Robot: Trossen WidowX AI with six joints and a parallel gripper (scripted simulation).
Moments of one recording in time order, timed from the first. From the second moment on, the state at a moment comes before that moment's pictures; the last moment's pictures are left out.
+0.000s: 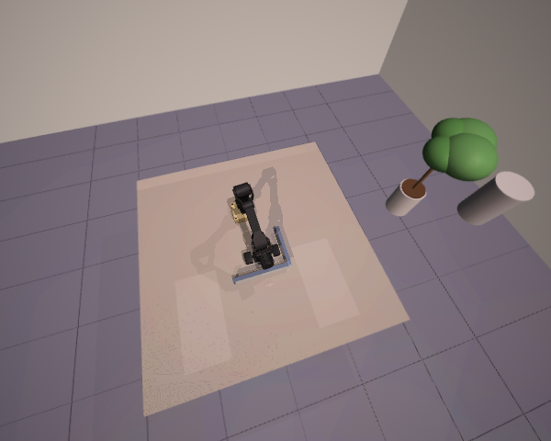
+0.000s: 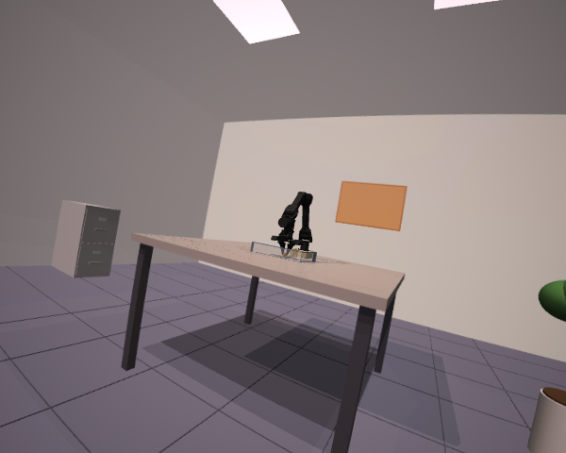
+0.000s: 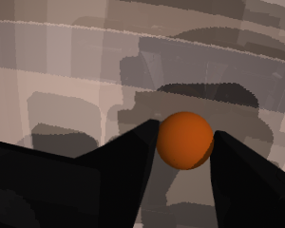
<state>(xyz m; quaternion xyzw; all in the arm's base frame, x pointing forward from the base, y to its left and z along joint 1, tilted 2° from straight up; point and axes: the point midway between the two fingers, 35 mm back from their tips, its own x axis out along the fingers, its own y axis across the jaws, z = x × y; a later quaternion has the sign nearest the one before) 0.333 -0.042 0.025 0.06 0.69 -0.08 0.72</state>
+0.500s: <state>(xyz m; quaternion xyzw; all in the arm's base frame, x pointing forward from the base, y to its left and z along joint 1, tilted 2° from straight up) 0.332 -0.040 0.119 0.06 0.68 -0.07 0.72</state>
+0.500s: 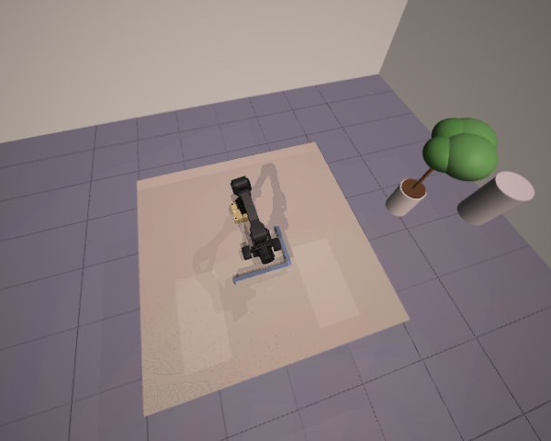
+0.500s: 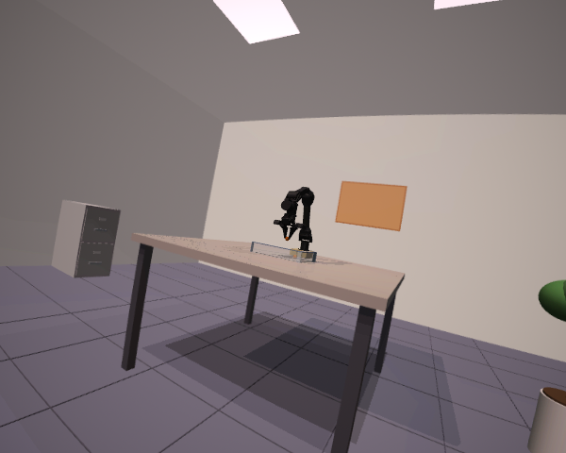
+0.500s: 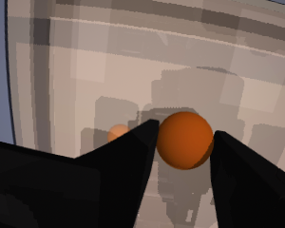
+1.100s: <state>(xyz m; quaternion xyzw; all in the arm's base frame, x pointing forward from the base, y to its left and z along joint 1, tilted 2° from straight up) 0.307 -0.011 0.120 0.06 0.68 -0.07 0.73</state>
